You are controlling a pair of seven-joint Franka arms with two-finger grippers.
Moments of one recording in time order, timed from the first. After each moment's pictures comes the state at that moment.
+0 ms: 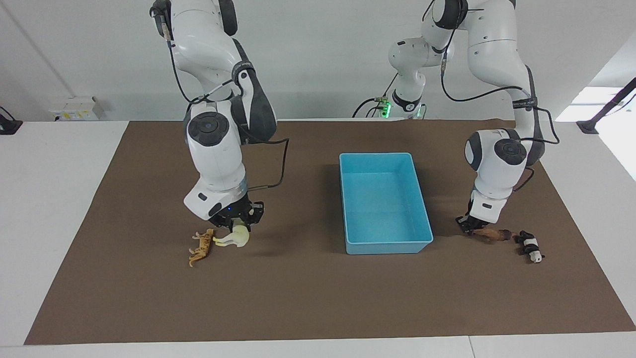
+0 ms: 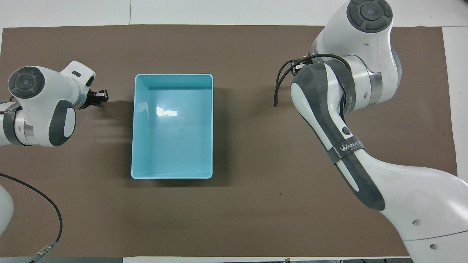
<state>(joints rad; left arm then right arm) 0.09 0.38 -0.11 -1.92 0.22 2.43 -0.34 0.40 0.51 -0.17 -1.36 0.05 1.92 0.15</state>
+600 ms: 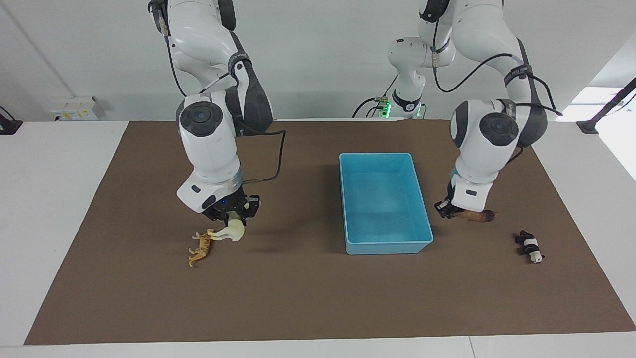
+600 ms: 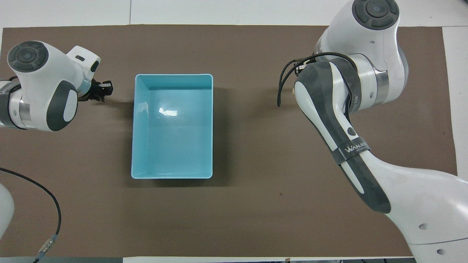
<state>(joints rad) -0.17 0.31 -0.13 -1.57 0.14 1.87 -0.67 0.40 0.47 -0.18 -1.35 0.05 1.86 0.15</state>
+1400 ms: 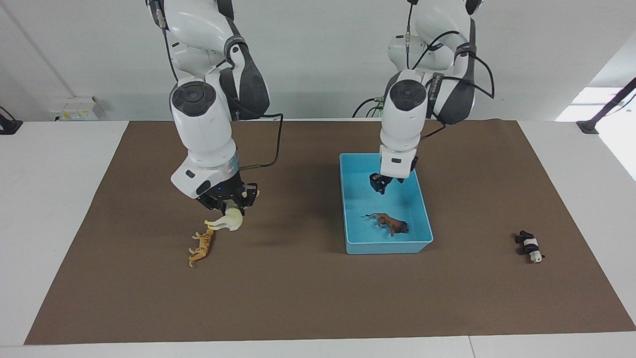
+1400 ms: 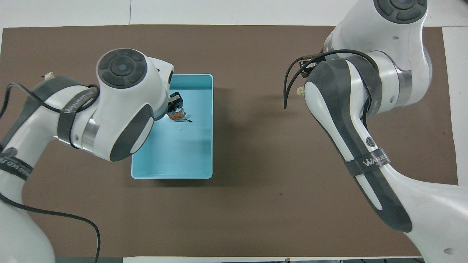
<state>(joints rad) -0.31 0.20 -0.10 -1.72 0.13 1.87 -0.82 0.41 0.42 -0.18 -1.35 0.07 1.83 0.18</state>
